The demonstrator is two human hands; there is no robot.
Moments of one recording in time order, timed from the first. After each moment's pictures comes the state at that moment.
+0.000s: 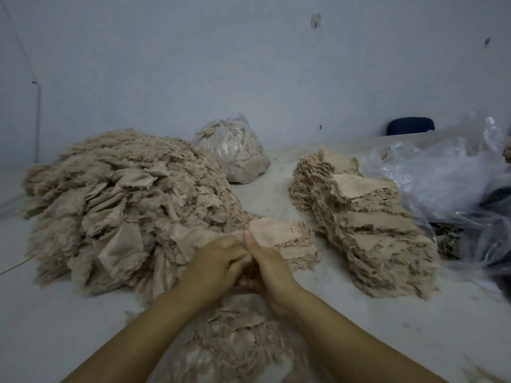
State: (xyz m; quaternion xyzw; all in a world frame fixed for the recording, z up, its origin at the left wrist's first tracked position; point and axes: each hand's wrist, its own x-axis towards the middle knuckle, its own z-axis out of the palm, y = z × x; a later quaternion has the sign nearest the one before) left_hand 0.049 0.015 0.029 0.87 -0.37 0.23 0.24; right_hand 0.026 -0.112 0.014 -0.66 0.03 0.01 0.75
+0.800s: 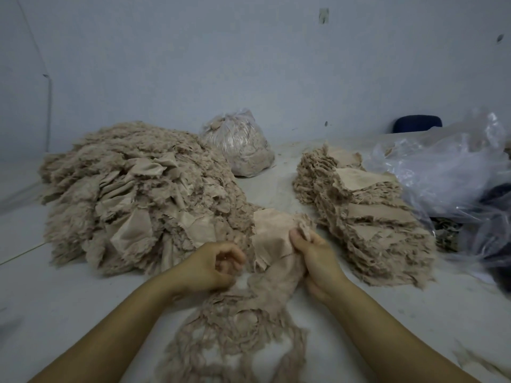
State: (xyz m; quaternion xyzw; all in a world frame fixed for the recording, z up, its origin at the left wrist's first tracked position) left_hand 0.036 0.038 0.027 0.83 -0.24 -0.13 0.48; right_hand 0.004 -0.164 0.014 -0.53 0.08 -0.07 0.84
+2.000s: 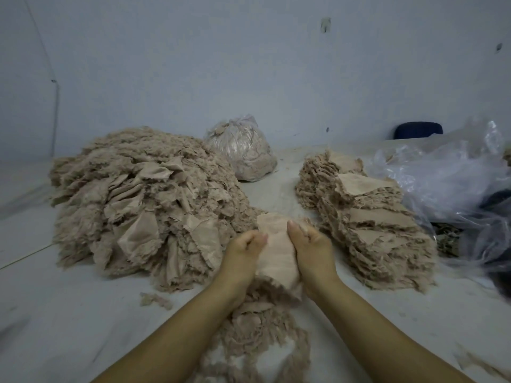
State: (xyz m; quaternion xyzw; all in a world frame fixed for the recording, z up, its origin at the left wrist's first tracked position) left_hand 0.018 -0.028 0.023 0.69 -0.13 -0.01 0.71; right_hand 0.007 -0.148 0.021 -0.67 0.07 -0.22 0.71
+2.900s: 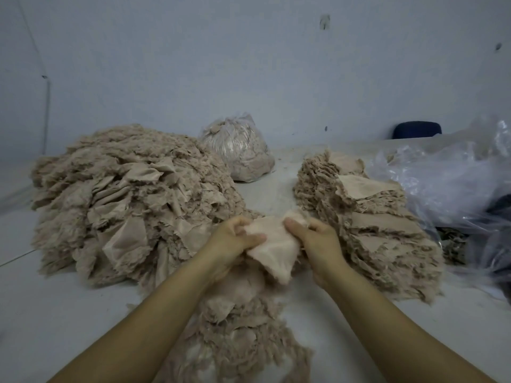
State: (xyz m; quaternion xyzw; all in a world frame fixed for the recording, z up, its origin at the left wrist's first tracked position) left_hand 0.068 -0.018 0.047 0.67 -0.08 -0.12 0.72; right_hand 0.039 -0.174 0.033 -0.64 0.10 -0.15 0.75
